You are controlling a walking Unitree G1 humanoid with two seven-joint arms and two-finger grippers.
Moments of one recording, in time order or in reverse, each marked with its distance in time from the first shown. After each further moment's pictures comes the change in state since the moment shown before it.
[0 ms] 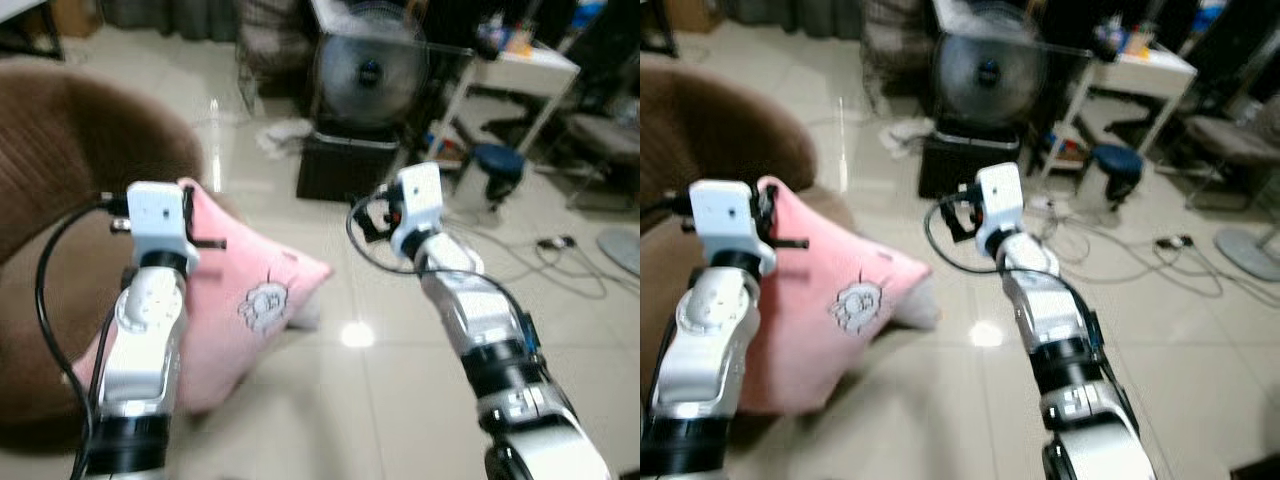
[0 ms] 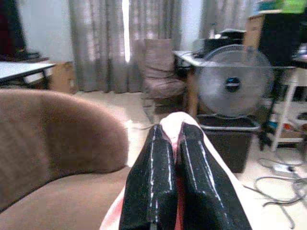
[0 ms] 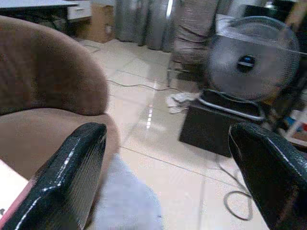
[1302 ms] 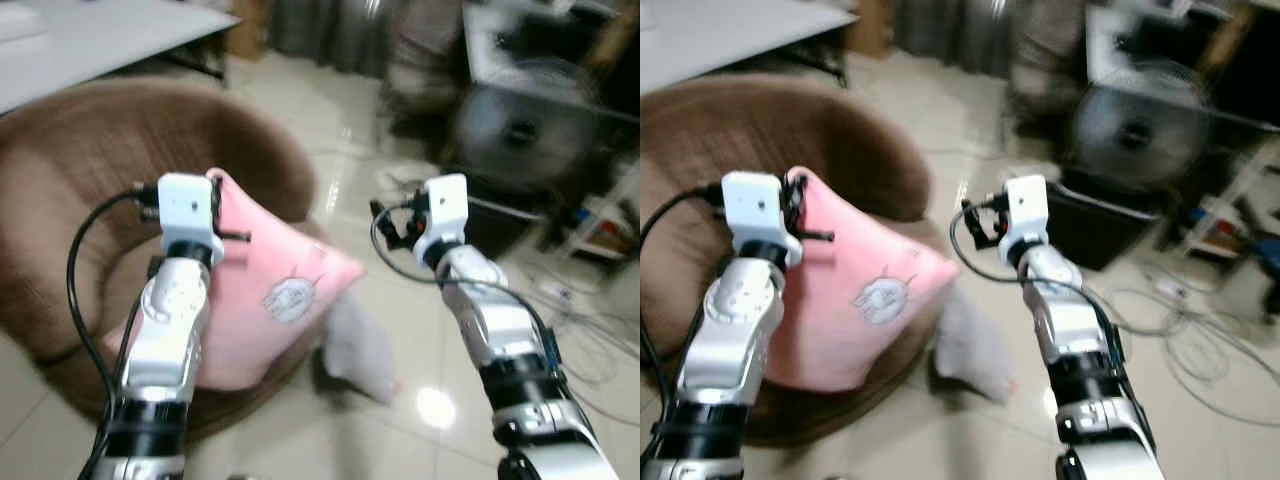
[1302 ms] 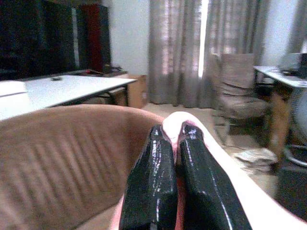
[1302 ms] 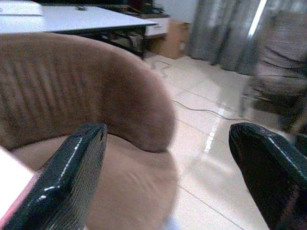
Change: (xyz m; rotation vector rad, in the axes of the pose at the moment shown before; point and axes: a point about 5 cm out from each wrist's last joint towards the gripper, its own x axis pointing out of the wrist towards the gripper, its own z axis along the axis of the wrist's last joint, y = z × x) left arm 0.009 -0.014 0.009 0.001 -0.058 -0.052; right arm -0.011 -0.010 -0.009 0.035 0.003 -0.039
